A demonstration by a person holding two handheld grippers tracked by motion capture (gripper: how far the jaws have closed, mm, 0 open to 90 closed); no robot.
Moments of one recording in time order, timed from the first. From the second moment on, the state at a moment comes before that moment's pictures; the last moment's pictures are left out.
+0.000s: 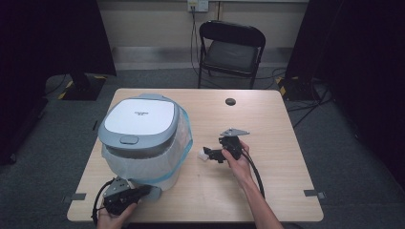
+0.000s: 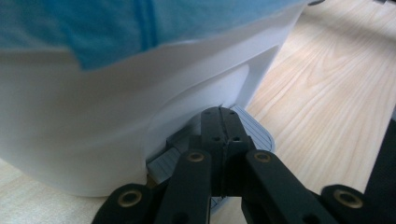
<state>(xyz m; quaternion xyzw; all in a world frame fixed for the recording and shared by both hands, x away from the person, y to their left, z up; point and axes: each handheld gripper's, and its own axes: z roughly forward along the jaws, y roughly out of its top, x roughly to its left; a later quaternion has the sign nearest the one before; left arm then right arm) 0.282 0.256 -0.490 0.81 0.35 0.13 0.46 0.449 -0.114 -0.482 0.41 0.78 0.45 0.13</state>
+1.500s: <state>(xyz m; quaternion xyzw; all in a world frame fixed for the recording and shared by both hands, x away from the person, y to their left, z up) 0.287 0.254 -0.498 0.81 0.36 0.12 0.45 0.462 -0.096 -0.495 0.38 0.83 0.40 0.12</state>
